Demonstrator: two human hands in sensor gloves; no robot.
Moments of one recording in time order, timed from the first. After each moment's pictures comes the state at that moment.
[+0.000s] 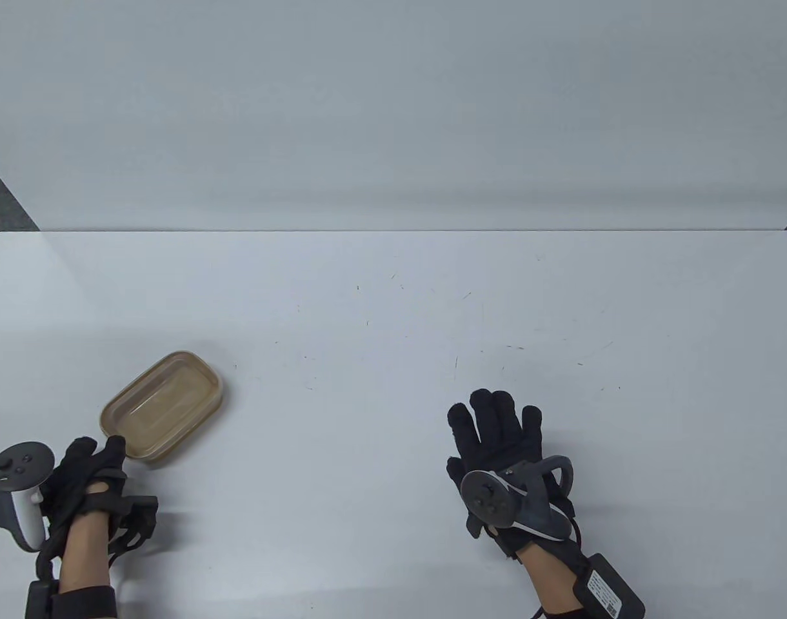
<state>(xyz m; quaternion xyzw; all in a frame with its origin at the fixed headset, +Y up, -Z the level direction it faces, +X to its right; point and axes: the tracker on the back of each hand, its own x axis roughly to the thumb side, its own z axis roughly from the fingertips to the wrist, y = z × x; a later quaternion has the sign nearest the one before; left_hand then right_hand) -0.457 -0.767 -0.231 -0.01 0.40 0.41 0.82 0.107 -0.698 -0.228 0.21 -0.11 0.97 0.05</state>
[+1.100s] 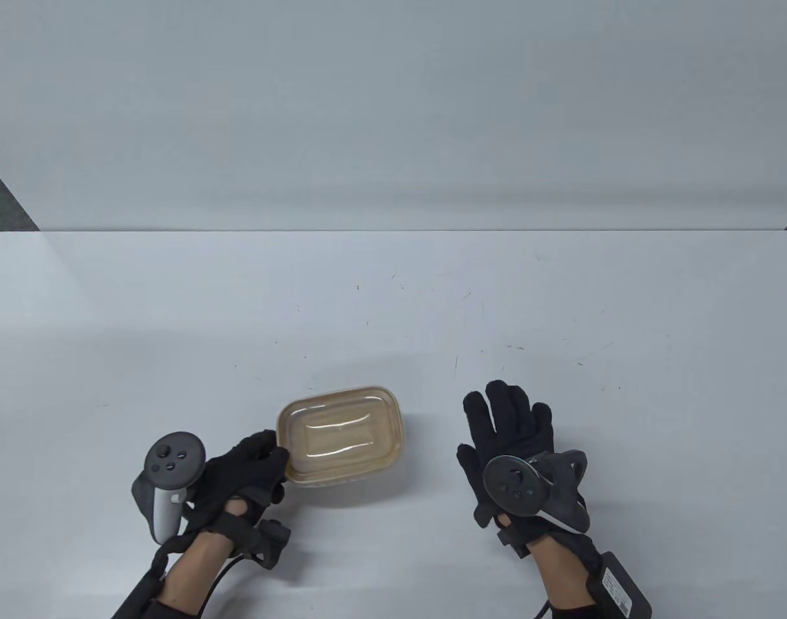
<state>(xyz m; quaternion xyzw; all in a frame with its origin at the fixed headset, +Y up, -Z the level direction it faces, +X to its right) -0.254 -0.754 -0.242 -0.08 0.07 0.49 0.86 0.126 -0.684 -0.235 0.18 -0.12 0.97 0.13</state>
